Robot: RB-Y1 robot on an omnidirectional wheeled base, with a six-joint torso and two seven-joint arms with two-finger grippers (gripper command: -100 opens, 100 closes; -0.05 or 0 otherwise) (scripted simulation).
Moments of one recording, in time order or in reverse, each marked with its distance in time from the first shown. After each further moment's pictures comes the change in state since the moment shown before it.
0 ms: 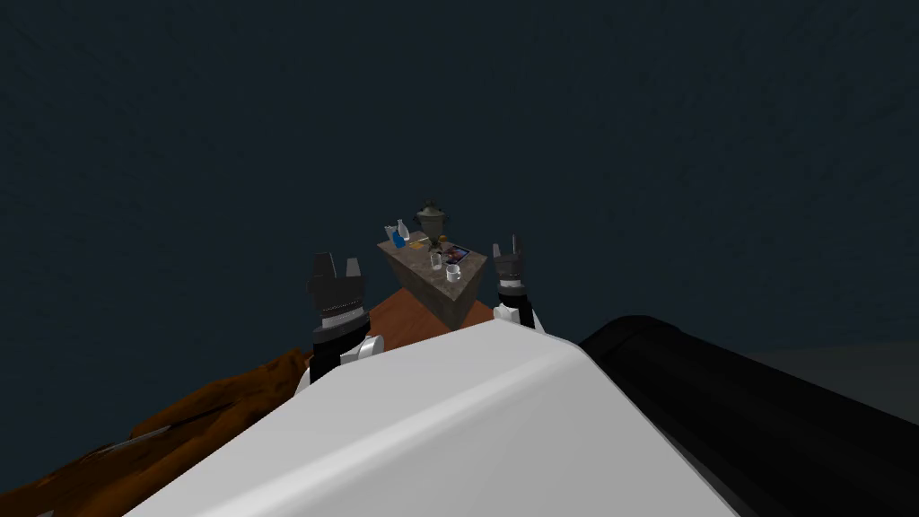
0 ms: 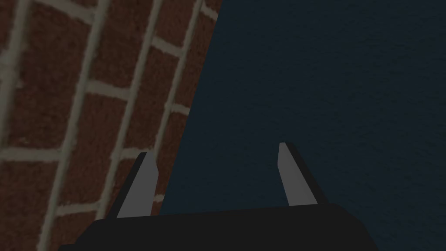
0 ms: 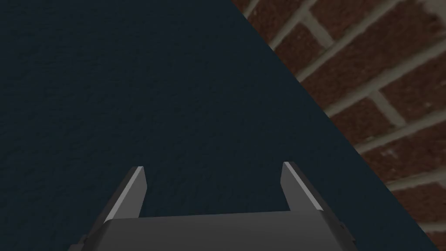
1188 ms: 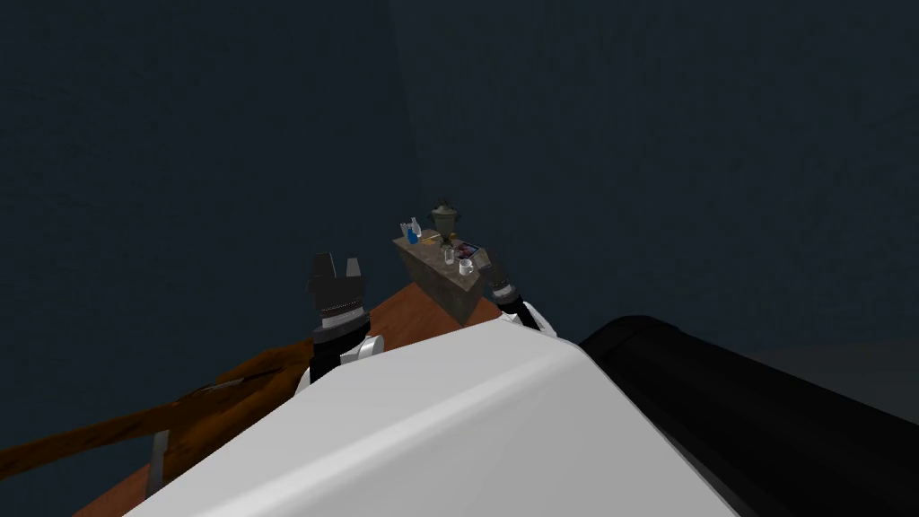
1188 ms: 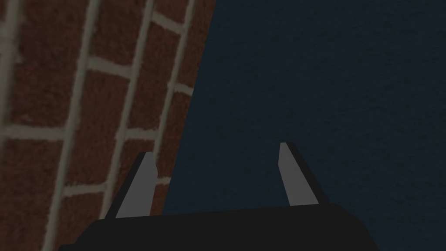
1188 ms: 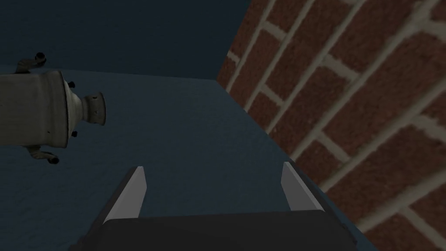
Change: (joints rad) left arm 0.000 0.000 0.000 0.000 0.000 0.000 0.000; right arm -0.002 -0.369 0.137 0.031 0.053 -0.007 -0.004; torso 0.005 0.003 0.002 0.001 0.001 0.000
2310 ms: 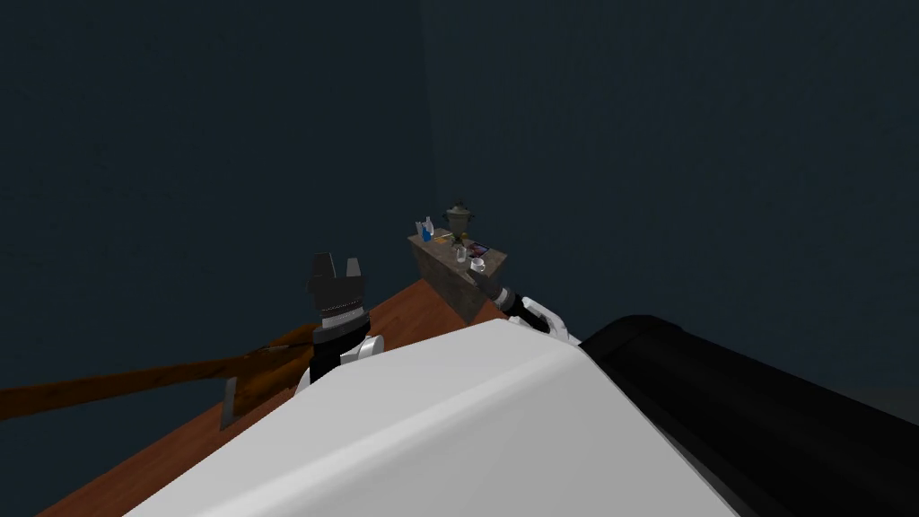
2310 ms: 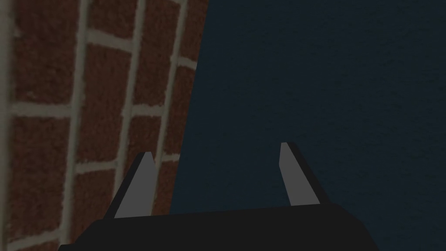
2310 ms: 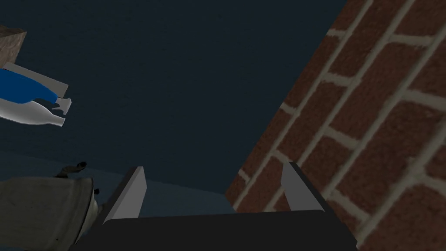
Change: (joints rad) left arm 0.000 0.000 0.000 0.000 0.000 0.000 0.000; right arm -0.048 -0.364 0.088 0.059 0.099 0.010 0.049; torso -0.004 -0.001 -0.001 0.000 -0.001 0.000
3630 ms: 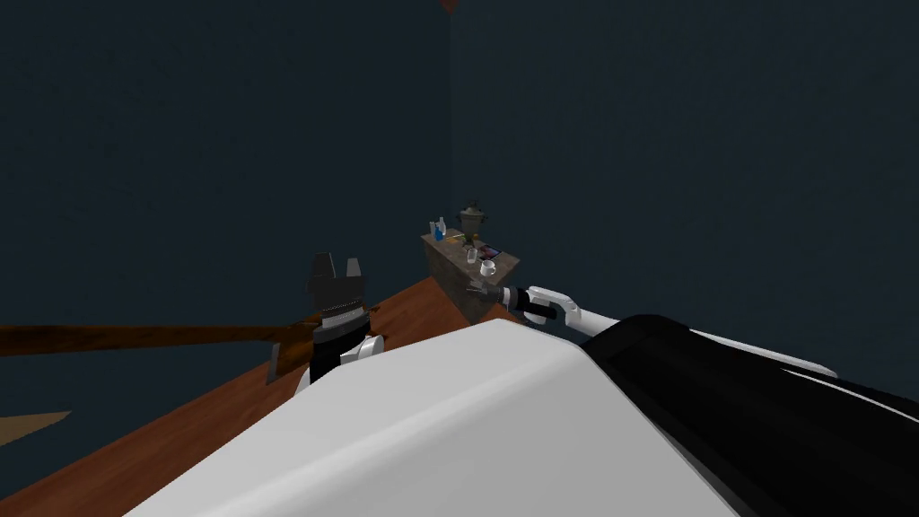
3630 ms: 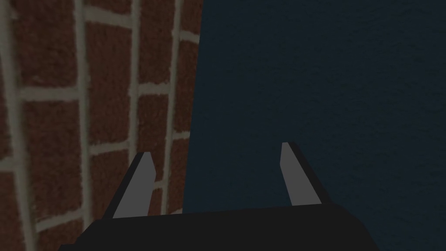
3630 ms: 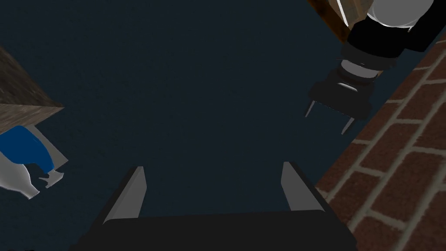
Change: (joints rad) left arm 0.000 0.000 0.000 0.000 0.000 0.000 0.000; right arm -0.088 -0.422 0.073 0.088 0.127 0.036 0.096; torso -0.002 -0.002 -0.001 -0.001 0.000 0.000
